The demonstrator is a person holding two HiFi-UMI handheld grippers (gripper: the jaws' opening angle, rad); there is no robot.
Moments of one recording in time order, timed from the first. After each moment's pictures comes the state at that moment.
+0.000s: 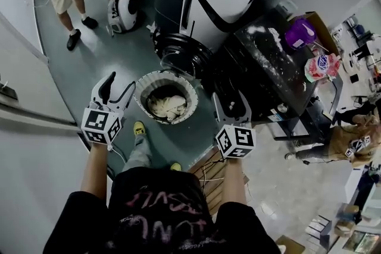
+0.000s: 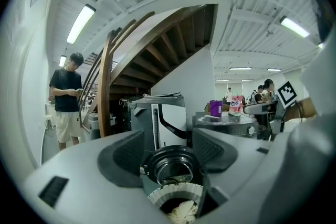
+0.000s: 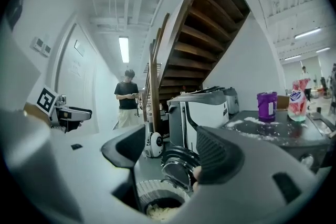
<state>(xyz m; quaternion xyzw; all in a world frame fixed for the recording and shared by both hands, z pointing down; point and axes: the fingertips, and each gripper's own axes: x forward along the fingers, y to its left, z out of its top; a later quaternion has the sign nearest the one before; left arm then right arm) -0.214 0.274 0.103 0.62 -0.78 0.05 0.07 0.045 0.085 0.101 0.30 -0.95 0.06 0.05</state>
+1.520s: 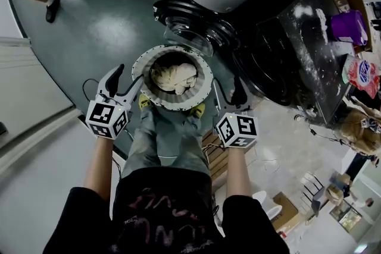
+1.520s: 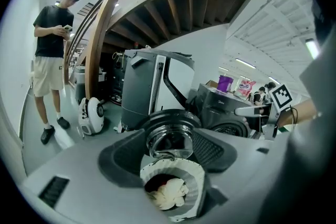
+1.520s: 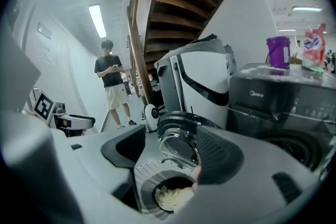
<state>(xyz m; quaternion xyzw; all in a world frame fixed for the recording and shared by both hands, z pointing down) -0.327 0.146 0.309 0.65 -0.71 0.07 0.27 -0.094 -0.014 0.290 0.33 -0.91 0.18 0.19</state>
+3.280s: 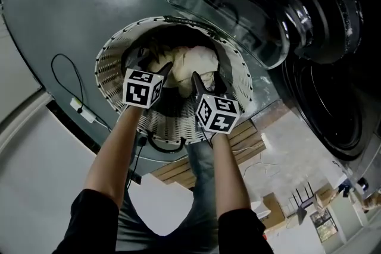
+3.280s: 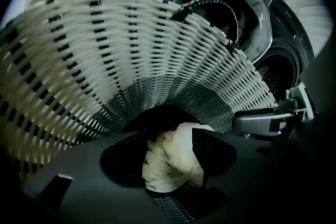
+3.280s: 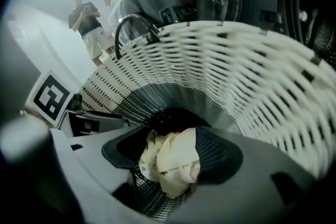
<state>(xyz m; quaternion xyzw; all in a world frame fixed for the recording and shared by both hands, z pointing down) -0.251 0.097 0.843 0.55 -0.63 0.16 0.52 -0.121 0.019 0.815 0.27 -0.81 0.32 0.40</state>
